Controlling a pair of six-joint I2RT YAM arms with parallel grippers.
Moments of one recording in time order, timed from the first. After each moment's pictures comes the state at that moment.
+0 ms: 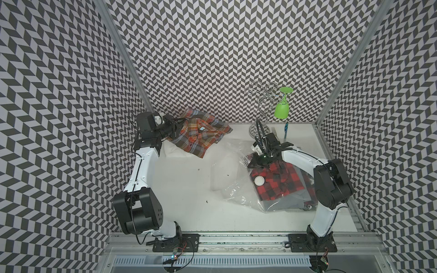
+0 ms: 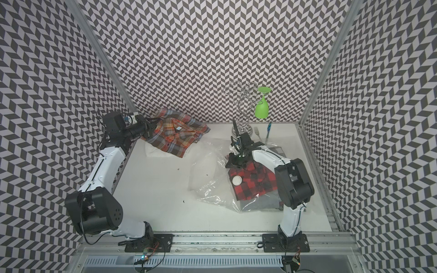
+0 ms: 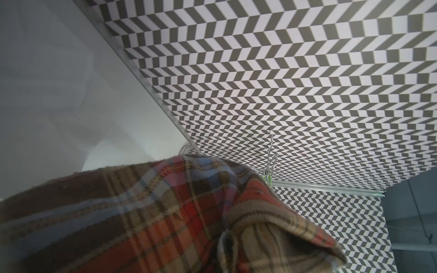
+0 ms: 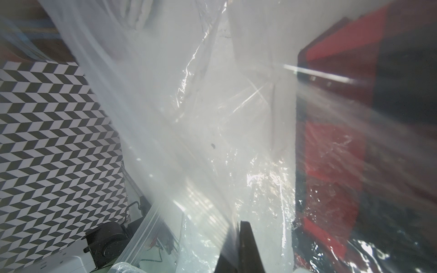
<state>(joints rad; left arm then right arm) 0.20 1.51 1.32 -0.11 0.83 -1.30 0.41 1.85 1.31 -0.61 -0.63 0.40</state>
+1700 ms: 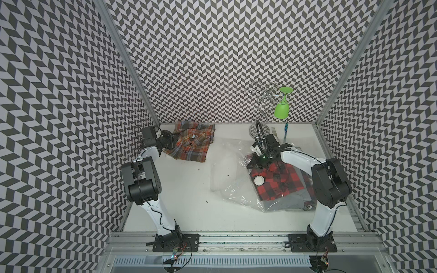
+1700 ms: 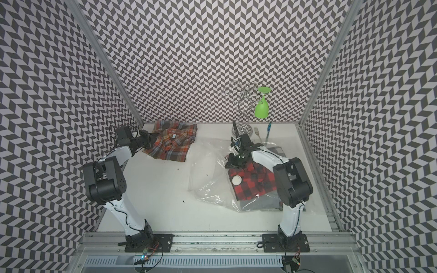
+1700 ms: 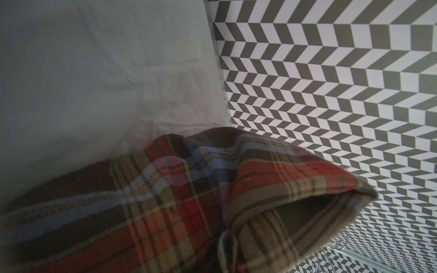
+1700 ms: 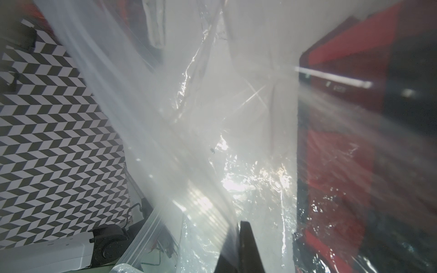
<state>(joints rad) 0.34 1.93 1.33 0.03 0.80 -1.20 0.41 1.87 1.29 -0.55 -0.64 0.41</state>
